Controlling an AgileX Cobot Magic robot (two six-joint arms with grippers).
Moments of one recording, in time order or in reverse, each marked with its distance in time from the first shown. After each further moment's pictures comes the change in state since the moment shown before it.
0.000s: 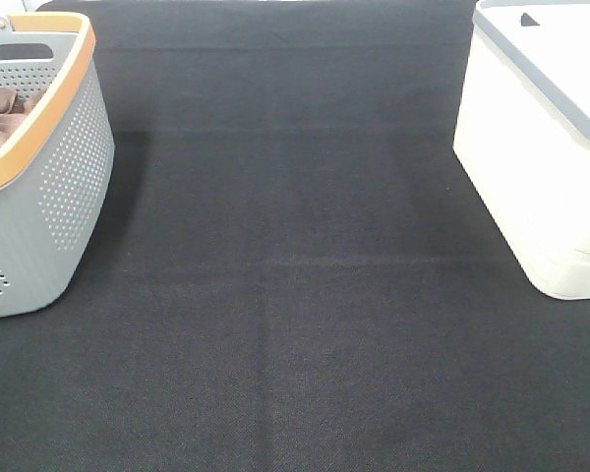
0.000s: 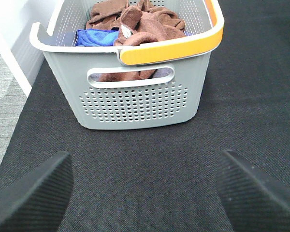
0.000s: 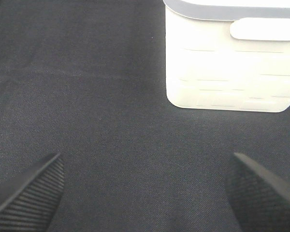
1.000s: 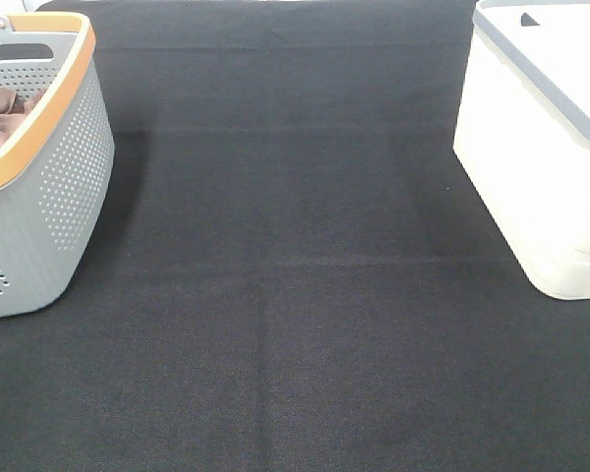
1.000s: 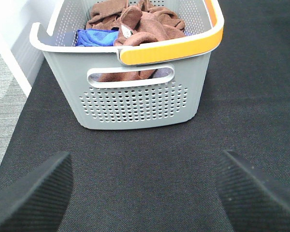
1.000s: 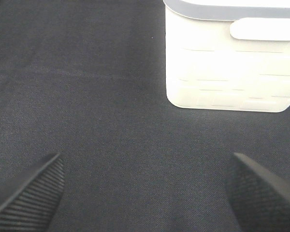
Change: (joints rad) left arm 0.000 0.000 0.000 0.000 0.000 0.000; right arm 0.000 0.000 0.000 0.000 0.000 0.000
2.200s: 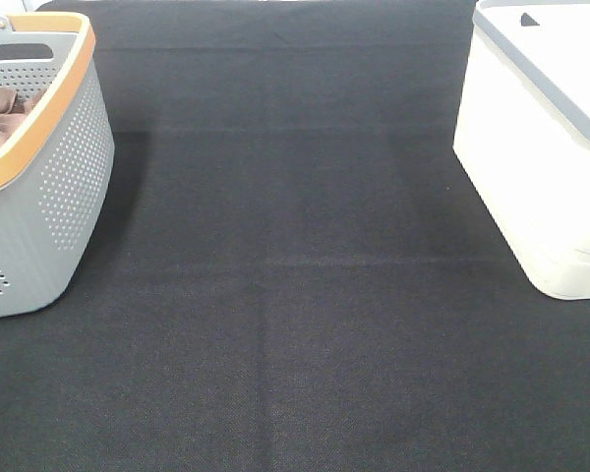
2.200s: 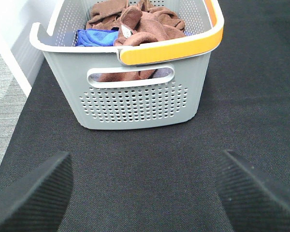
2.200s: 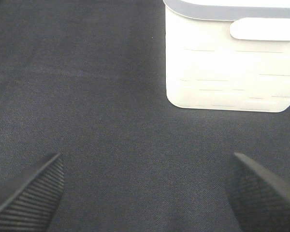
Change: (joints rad) left arm 0.000 0.000 0.000 0.000 0.000 0.000; right arm 0.000 0.000 0.000 0.000 0.000 0.000
